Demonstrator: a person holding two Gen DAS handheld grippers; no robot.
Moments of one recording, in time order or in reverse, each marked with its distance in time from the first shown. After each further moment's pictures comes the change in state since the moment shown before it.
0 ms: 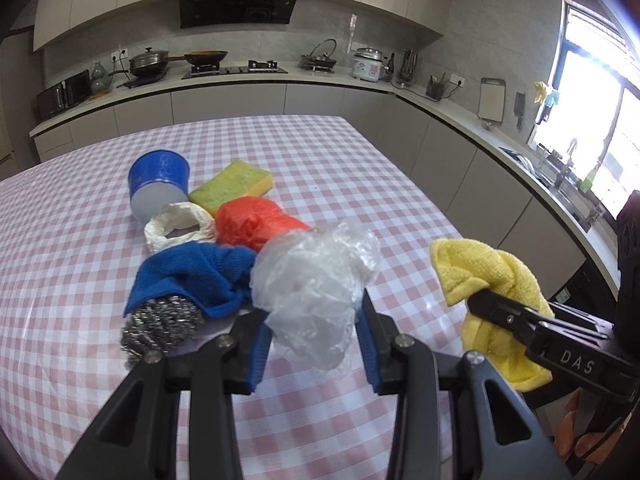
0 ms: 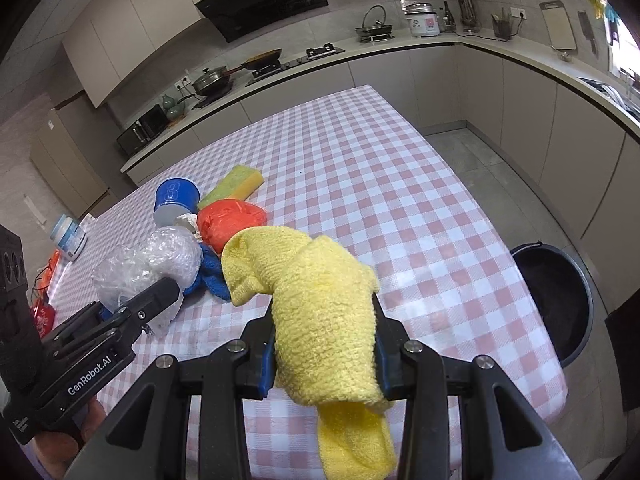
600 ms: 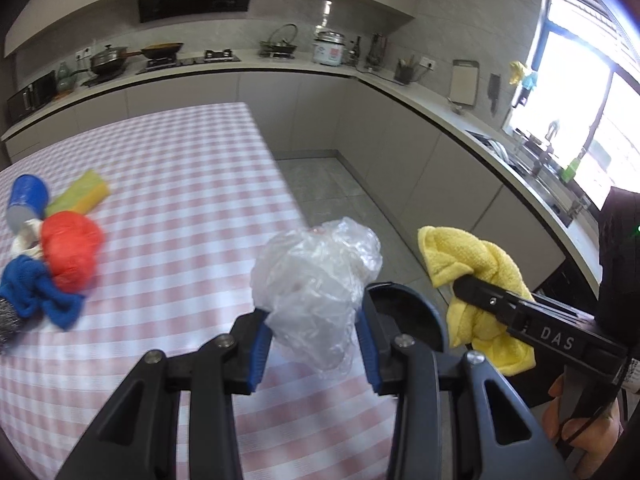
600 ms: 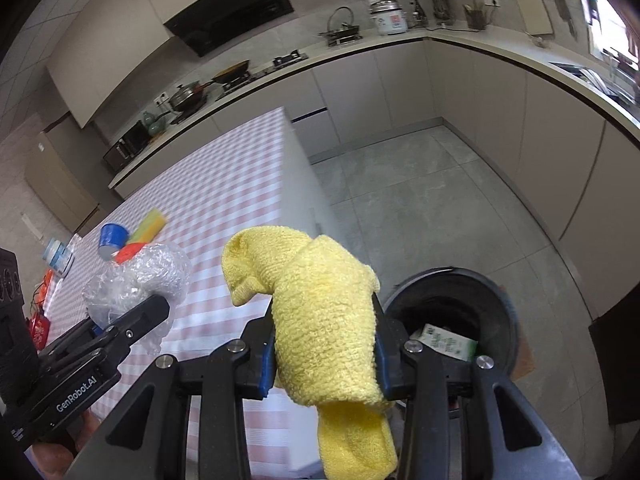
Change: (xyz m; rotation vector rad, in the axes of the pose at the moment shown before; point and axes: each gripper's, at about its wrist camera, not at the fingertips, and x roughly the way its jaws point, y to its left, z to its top) left arm 0.067 -0.193 0.013 0.024 0.054 -0.085; right arm -0.041 -0.219 0.042 0.079 -0.001 -0.041
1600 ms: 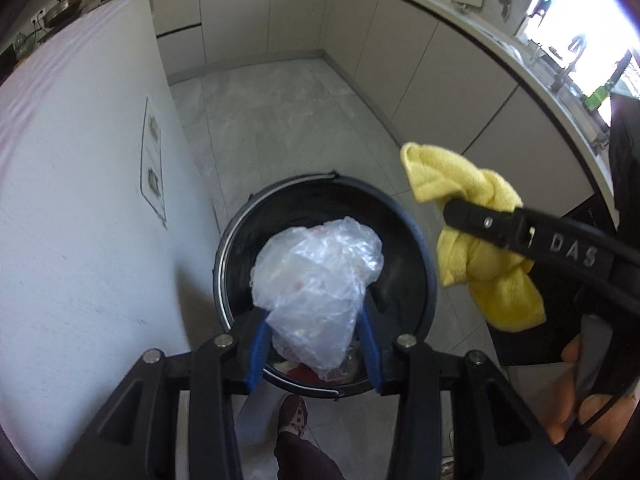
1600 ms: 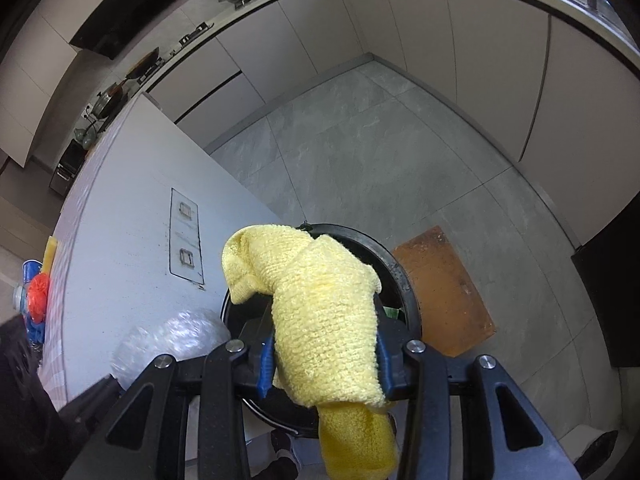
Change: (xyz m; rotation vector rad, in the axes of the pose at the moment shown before) left arm 0.158 -0.111 -0.062 0.004 0.352 0.048; right arm 0.104 -0.189 -0.009 0.179 0.199 -0.074
